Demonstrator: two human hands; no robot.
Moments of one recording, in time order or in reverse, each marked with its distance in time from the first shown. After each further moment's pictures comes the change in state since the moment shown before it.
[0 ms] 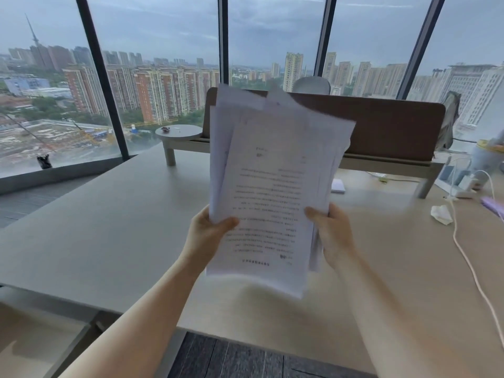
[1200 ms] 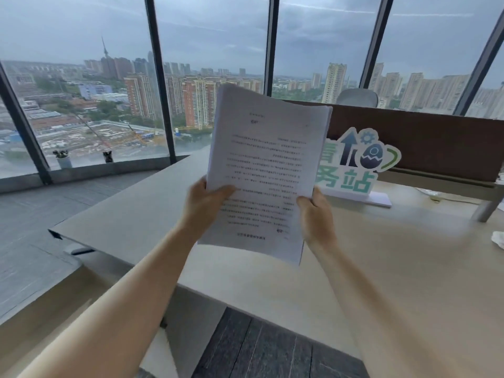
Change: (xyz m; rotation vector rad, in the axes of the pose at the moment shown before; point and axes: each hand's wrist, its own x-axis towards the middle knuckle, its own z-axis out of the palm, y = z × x) left_hand -0.013 0.070 -0.096 0.145 0.266 0.068; right_hand -0.060 -0.037 0.128 -0.210 -0.164 -0.196
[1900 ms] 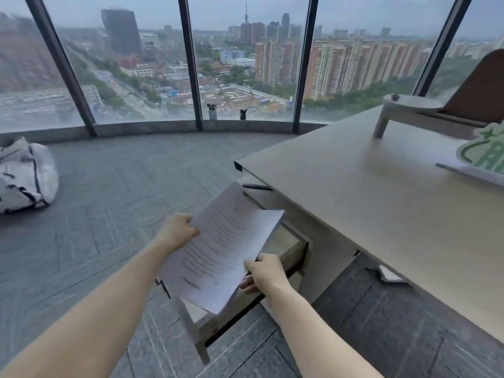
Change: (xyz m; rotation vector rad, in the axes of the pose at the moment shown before) left_hand -0.132 -0.152 -0.408 0.896 0.160 -0.584; right_hand -0.228 0.074 0.336 -0.068 -0.841 0.629
